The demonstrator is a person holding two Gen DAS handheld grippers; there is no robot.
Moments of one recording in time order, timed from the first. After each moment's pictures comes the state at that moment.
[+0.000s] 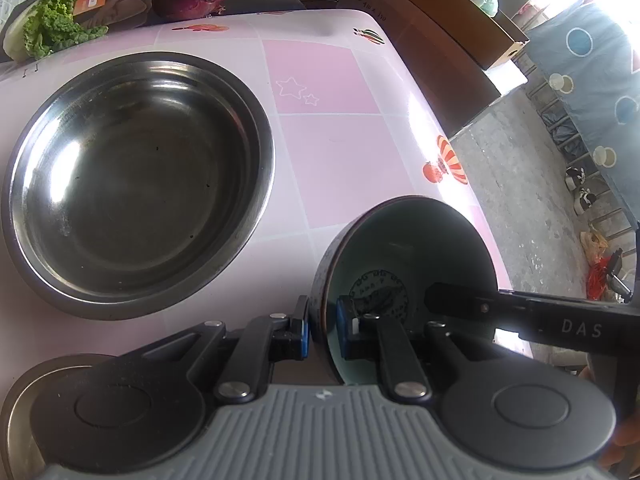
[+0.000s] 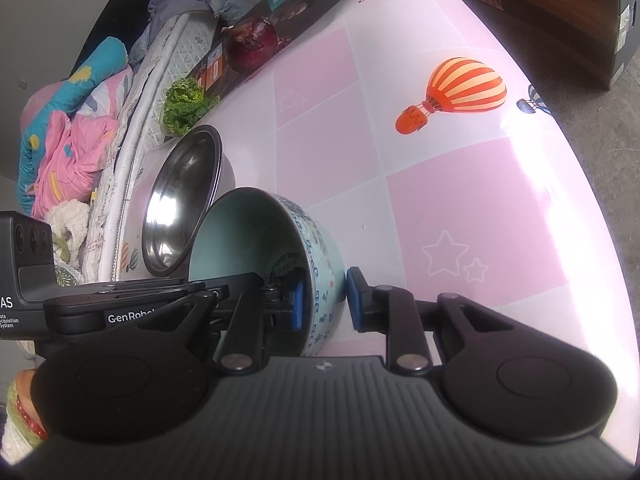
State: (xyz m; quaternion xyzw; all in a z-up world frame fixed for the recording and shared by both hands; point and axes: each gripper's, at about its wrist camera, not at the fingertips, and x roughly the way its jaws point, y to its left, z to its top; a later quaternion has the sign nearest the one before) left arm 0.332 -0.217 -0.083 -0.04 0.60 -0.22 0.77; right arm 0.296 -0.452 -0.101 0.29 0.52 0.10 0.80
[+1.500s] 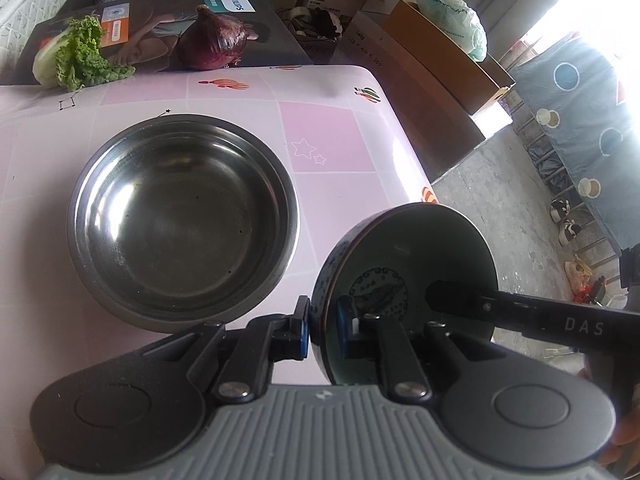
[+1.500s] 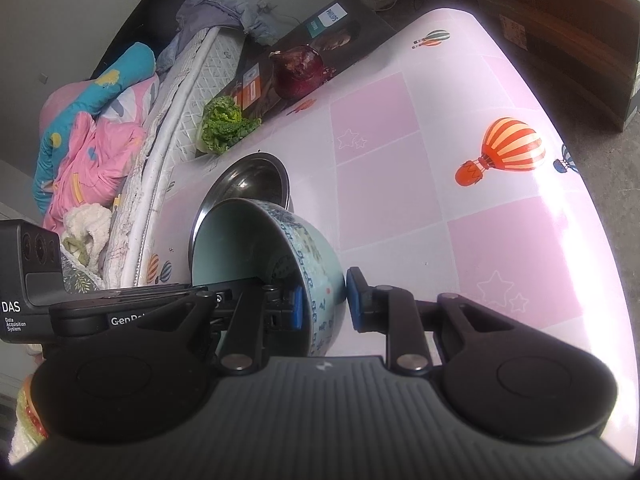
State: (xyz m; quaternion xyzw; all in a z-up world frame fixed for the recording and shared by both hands) left arm 0.330 -0.173 -0.034 -0.08 0.56 -0.22 0.80; right arm 0.301 -0.424 -0.039 0.27 0.49 0.12 0.82
